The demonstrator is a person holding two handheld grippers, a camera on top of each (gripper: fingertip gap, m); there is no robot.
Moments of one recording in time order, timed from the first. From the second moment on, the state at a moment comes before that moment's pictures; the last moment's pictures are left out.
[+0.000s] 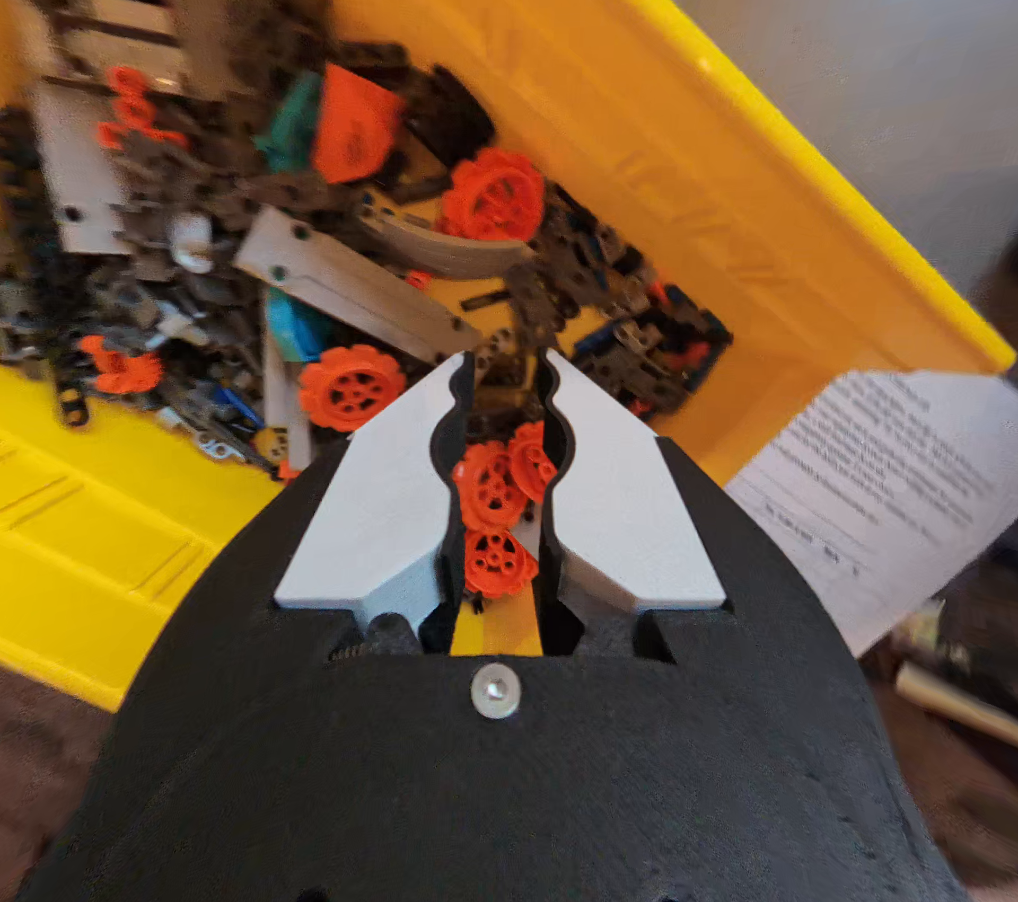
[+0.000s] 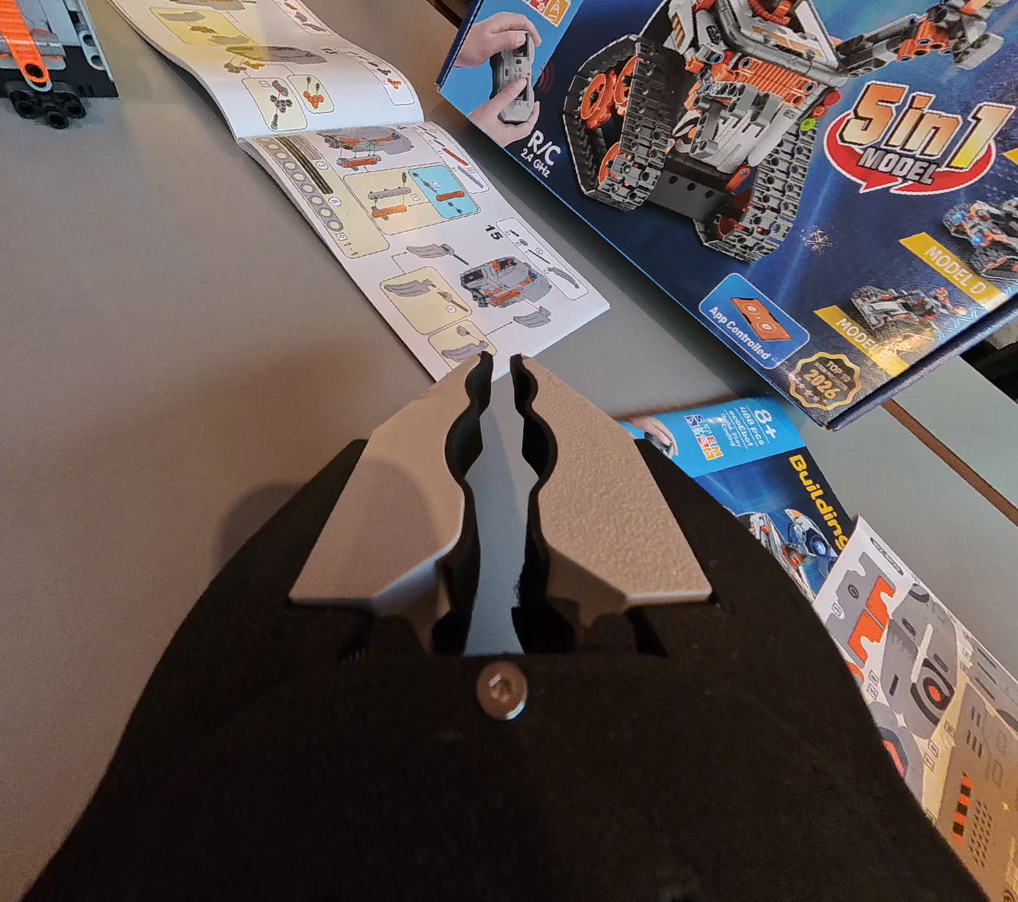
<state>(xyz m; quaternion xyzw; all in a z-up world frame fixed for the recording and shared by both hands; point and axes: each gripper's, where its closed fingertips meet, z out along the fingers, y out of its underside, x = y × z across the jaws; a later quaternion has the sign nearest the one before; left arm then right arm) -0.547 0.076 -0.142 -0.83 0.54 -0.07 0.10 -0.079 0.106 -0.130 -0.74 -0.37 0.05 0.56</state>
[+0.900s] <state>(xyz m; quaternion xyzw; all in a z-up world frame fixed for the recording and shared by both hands) -0.565 0.056 -0.167 -0.83 0.56 -0.06 0.00 -0.080 0.106 -0.134 -0.74 -0.38 0.05 0.55</state>
